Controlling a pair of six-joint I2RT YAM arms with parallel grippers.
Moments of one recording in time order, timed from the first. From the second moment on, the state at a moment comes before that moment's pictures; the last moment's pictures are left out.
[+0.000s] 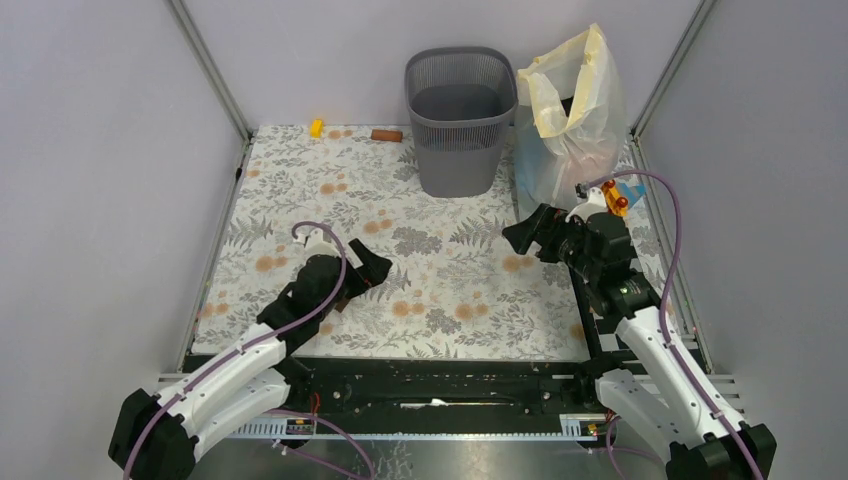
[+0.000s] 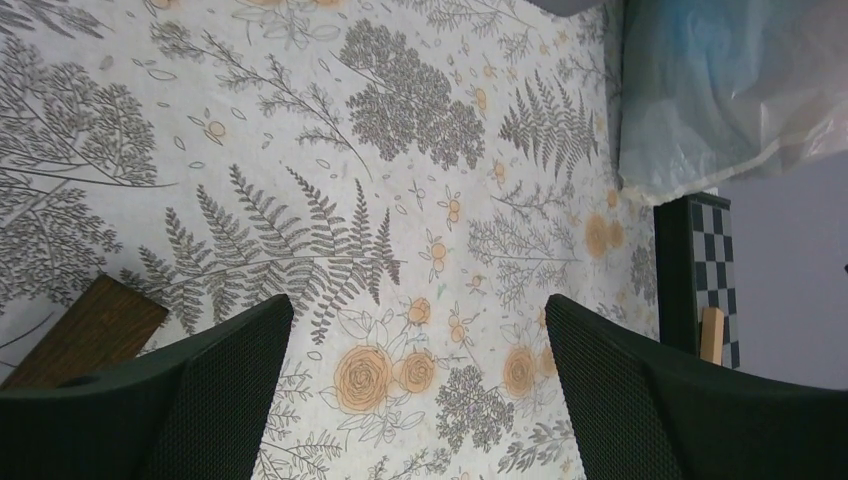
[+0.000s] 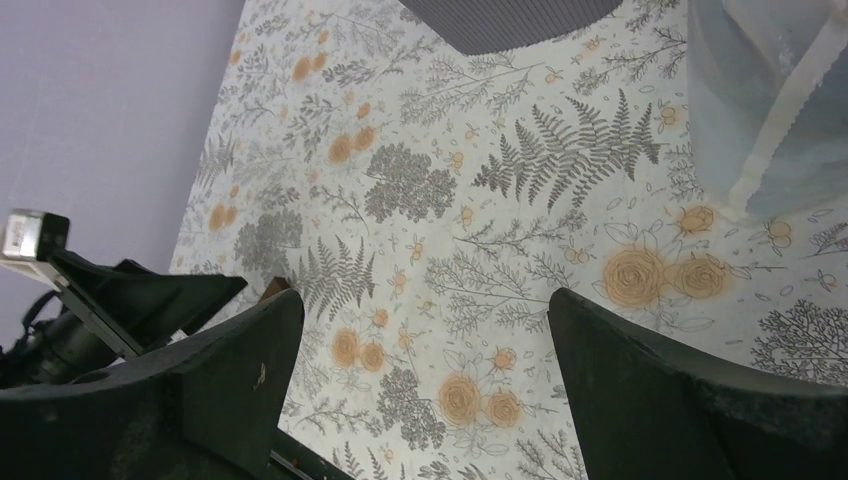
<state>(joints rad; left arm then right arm) -0.59 0.77 0.39 -0.09 -0.19 -0.89 0.30 0.80 0.68 -0.24 -0.23 0.58</state>
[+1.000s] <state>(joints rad) -0.59 0.82 0.15 0.31 0.00 -0.64 0.52 1.43 1.27 -0.26 0.42 0.98</state>
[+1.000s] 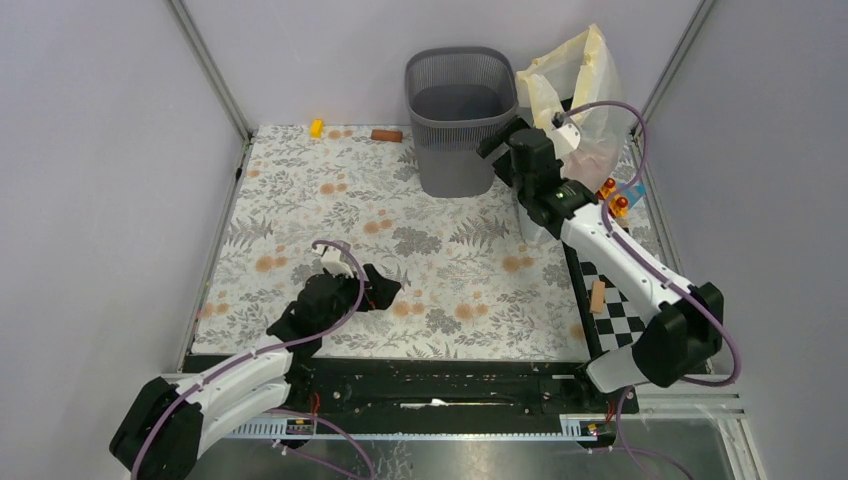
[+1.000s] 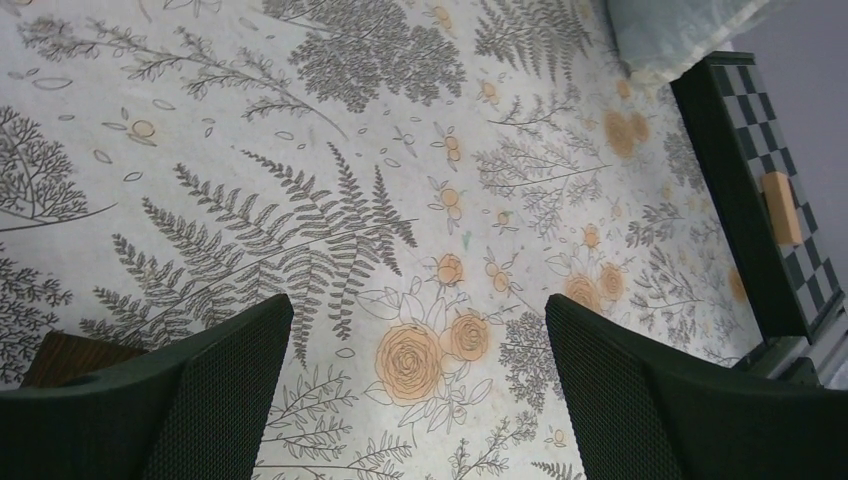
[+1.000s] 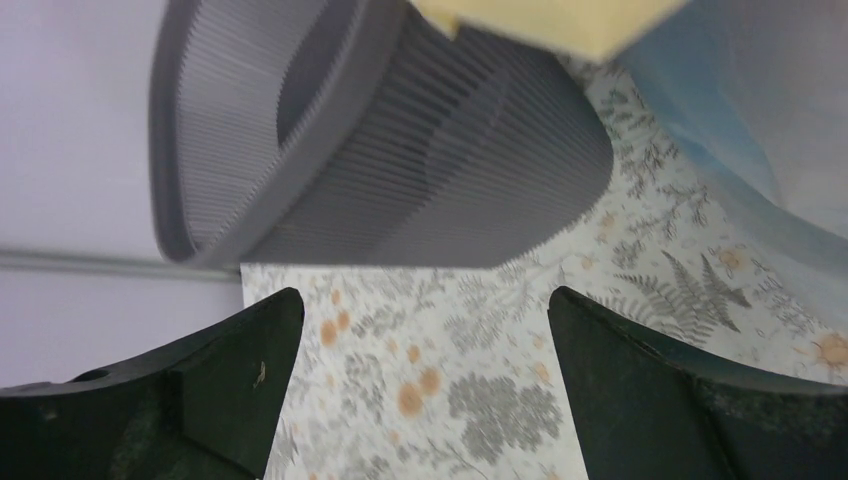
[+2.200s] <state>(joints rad) -0.59 0.73 0.08 0.45 0.18 -0.61 0.53 1.95 2.06 -0.71 0.39 0.73</state>
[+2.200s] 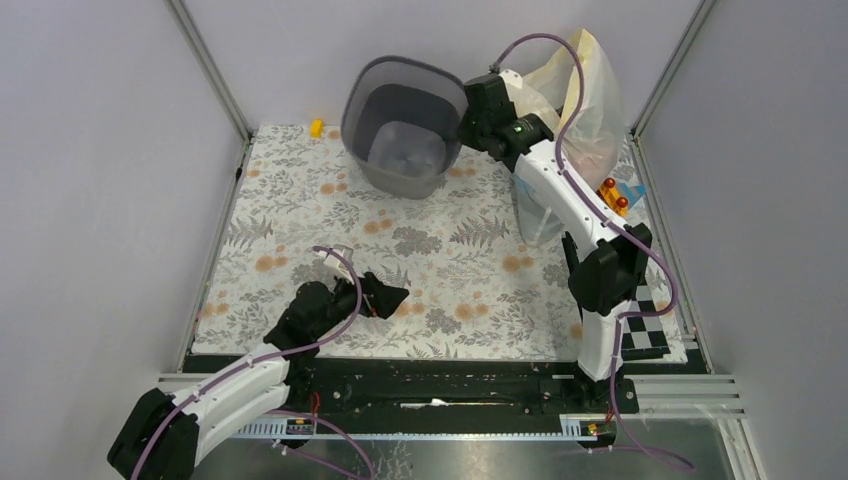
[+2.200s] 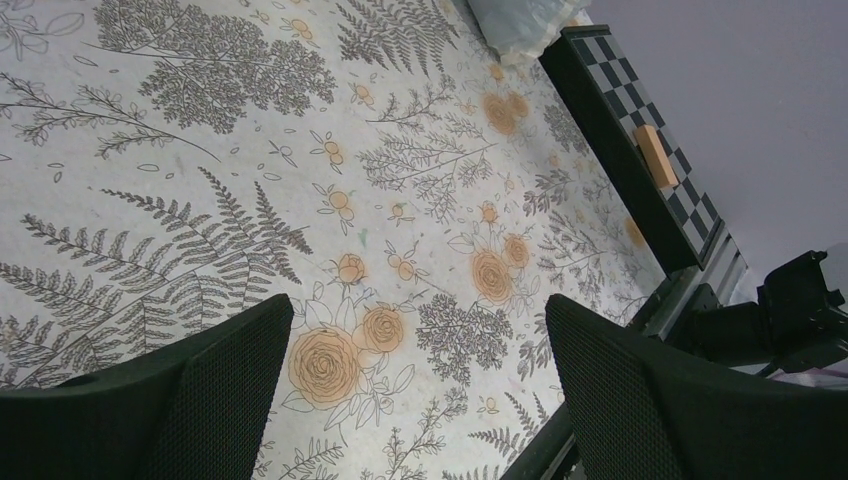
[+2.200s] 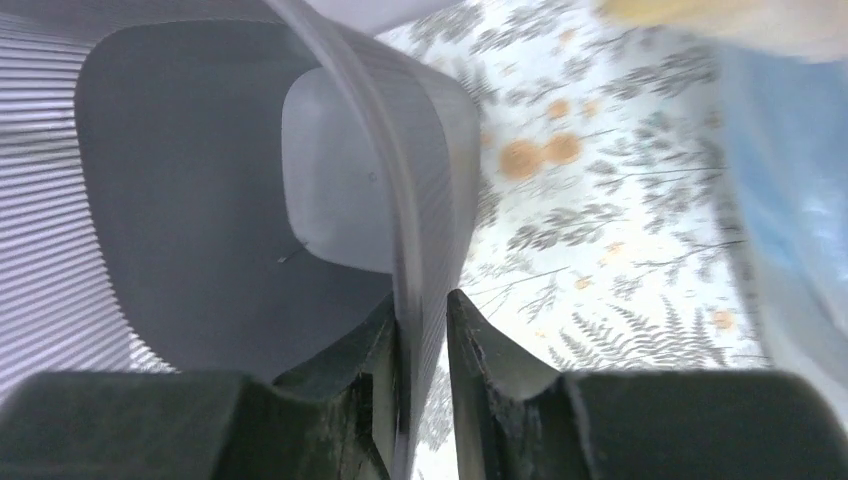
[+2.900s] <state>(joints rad) -0.59 0.66 0.08 0.47 0.24 -0.62 0.61 2.07 2.39 -0.98 0.03 0.52</state>
